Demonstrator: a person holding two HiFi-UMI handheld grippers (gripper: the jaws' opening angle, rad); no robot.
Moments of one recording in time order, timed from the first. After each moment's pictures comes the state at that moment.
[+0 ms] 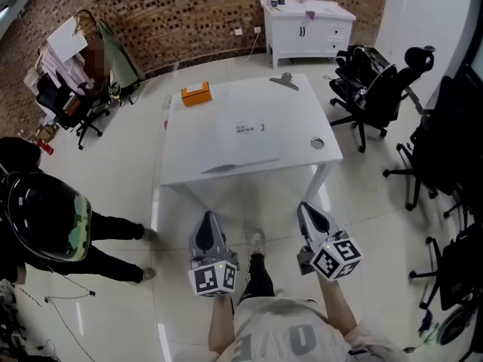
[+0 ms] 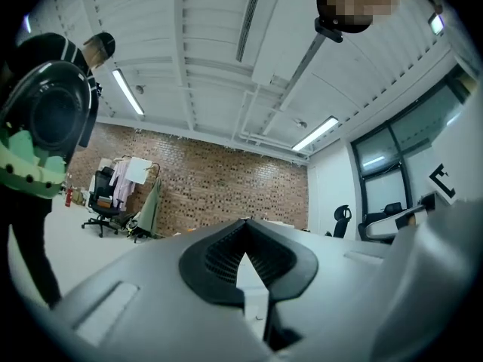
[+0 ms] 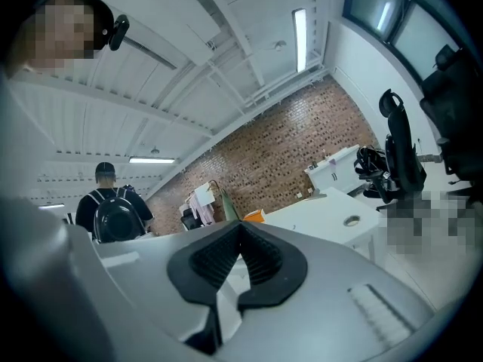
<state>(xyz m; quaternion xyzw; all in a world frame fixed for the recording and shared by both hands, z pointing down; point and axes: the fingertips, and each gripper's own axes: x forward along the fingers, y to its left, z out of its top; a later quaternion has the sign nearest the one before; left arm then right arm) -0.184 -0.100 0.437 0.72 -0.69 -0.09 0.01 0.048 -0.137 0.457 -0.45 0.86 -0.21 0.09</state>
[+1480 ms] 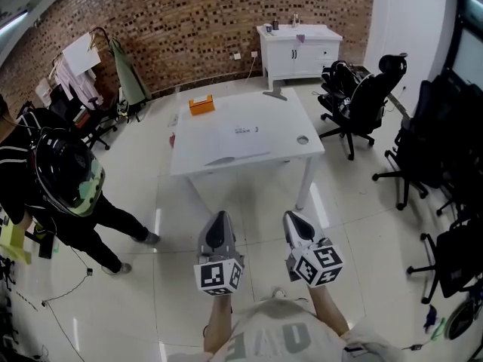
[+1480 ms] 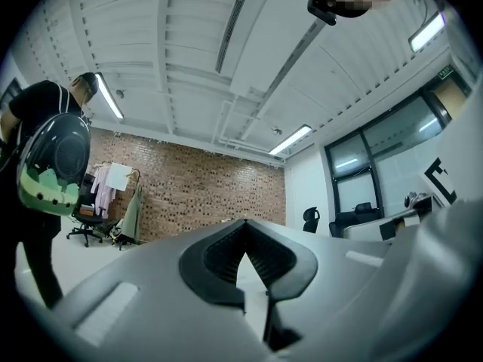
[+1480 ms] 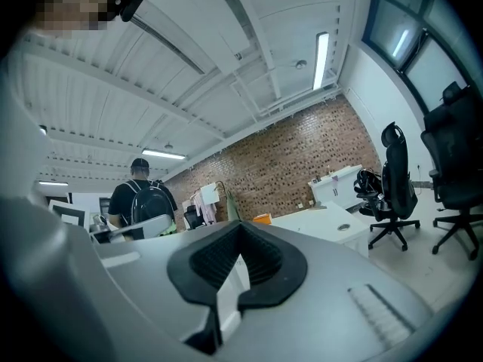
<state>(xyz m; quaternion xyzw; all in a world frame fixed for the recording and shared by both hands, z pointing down) -0.125 0.054 0.384 0.76 -0.64 -0.08 -0.02 0.040 0.042 0.413 -0.46 0.87 -0.15 0.07</state>
